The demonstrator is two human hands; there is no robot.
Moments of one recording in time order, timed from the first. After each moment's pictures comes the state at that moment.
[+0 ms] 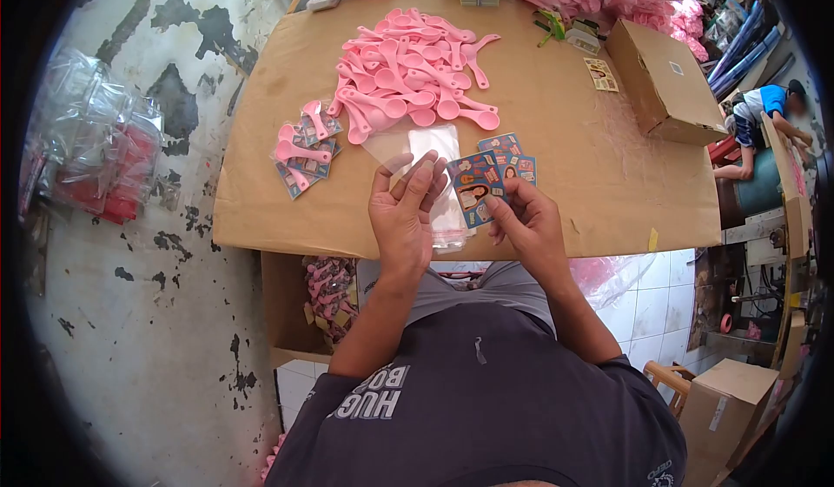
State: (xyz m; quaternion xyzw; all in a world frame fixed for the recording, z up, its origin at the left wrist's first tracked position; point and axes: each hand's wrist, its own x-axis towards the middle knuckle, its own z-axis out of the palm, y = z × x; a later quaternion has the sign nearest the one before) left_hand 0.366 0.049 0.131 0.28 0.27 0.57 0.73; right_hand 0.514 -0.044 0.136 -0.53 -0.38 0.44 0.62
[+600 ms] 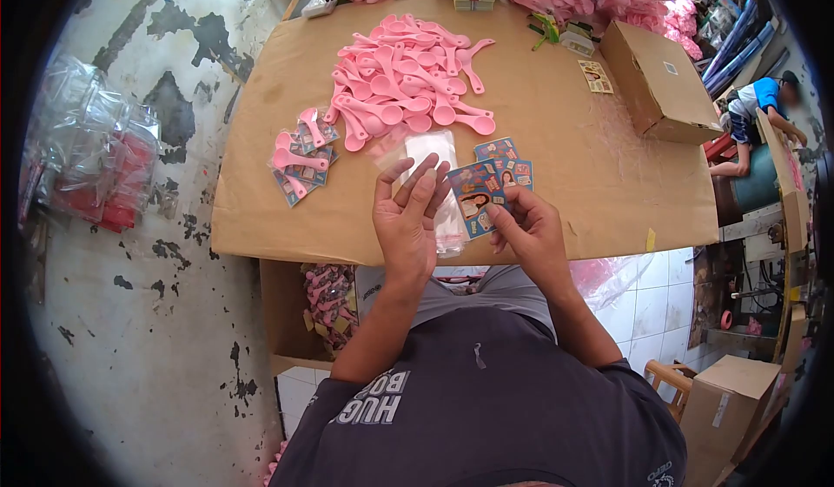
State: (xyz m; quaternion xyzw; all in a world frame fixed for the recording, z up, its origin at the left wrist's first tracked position) left_hand 0.372 0.043 0.132 0.29 0.24 0.57 0.73; right_hand 0.516 -0.050 0.139 -0.53 -0.37 0.45 0.62
